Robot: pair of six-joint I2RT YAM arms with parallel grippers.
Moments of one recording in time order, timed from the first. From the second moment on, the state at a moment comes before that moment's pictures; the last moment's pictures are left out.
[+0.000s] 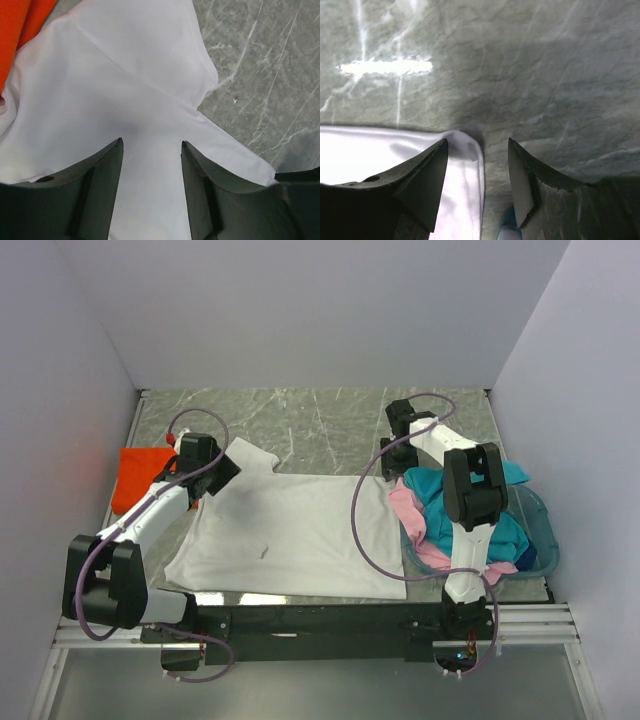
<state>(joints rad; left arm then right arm) -0.17 1.34 0.83 -0.25 -0.07 -0.88 0.22 2.06 1.52 -0.79 0.08 0.23</state>
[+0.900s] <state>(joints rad) -0.18 1.52 1.02 -0.28 -0.09 -0.74 0.22 2.06 1.50 -0.74 0.01 0.22</state>
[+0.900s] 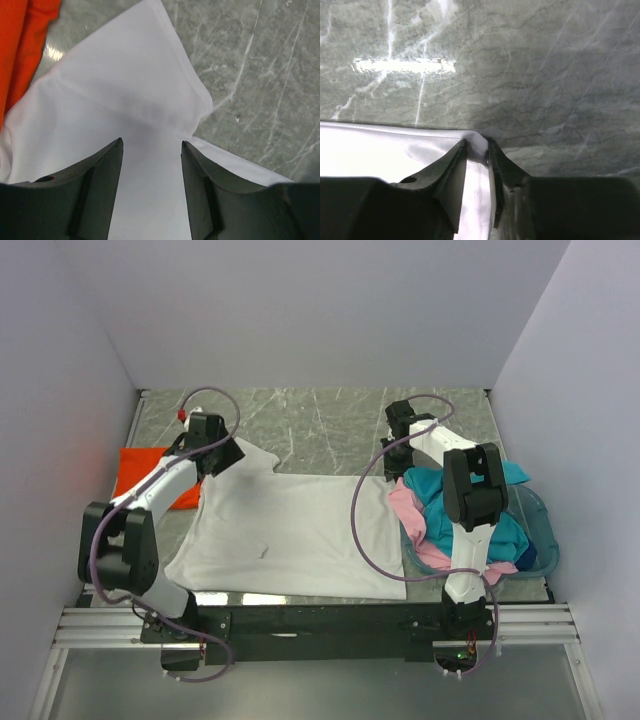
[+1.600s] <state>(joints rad) -0.17 2.05 1.59 -0.36 -0.23 -0.54 0.22 2.02 1.45 -0.72 -0.01 0.22</state>
